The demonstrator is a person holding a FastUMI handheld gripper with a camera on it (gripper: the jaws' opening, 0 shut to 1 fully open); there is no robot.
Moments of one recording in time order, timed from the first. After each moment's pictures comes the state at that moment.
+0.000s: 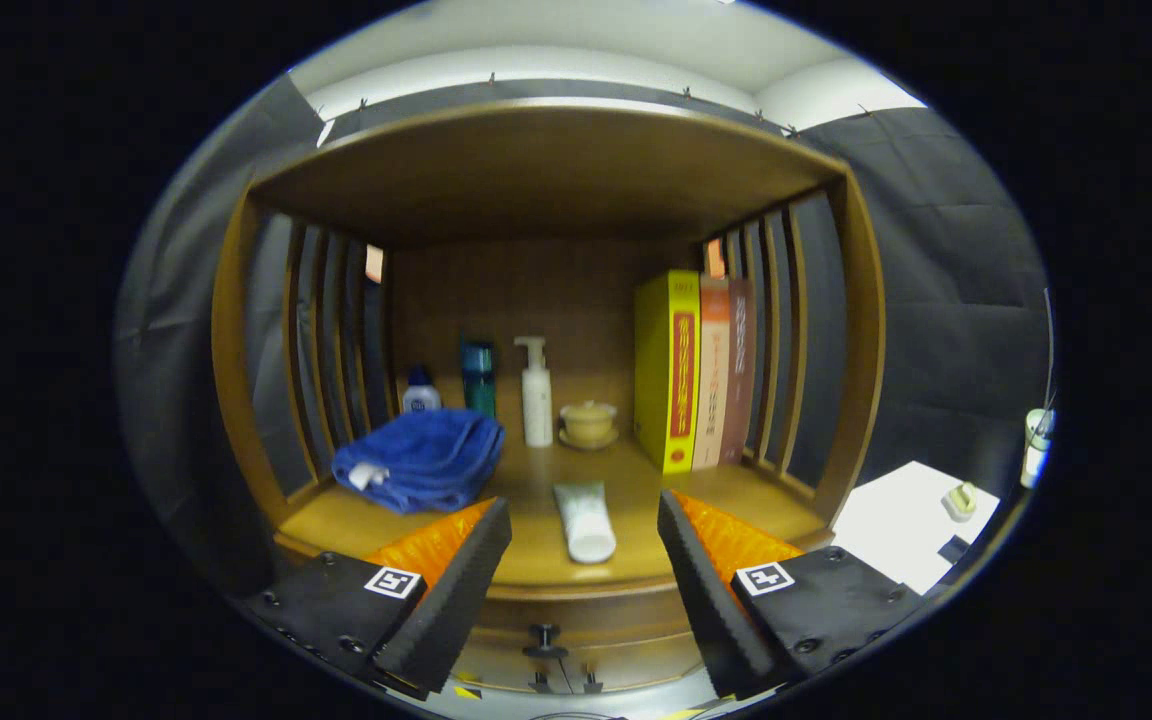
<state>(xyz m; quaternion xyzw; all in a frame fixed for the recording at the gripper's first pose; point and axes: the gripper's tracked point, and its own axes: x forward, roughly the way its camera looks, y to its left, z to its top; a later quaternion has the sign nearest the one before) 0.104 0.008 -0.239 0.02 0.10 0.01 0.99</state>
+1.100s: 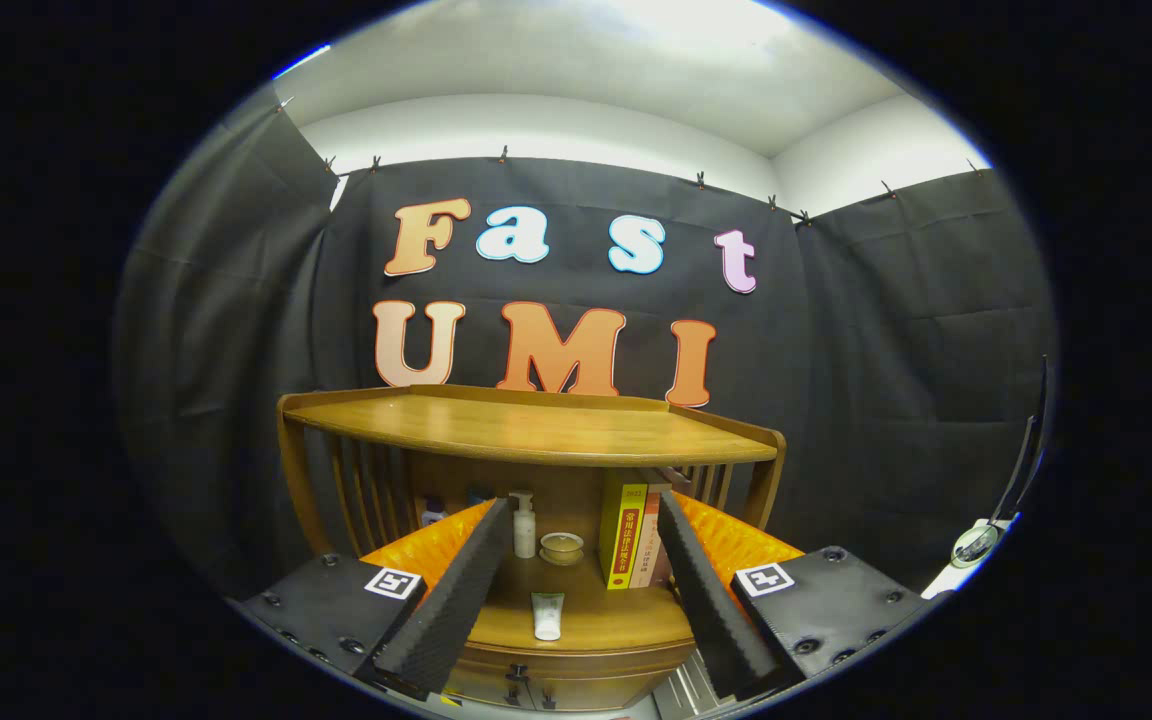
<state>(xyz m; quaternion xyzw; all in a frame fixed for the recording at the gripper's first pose) 0.083 -0.024 0.026 -0.02 0.05 0.03 1.00</state>
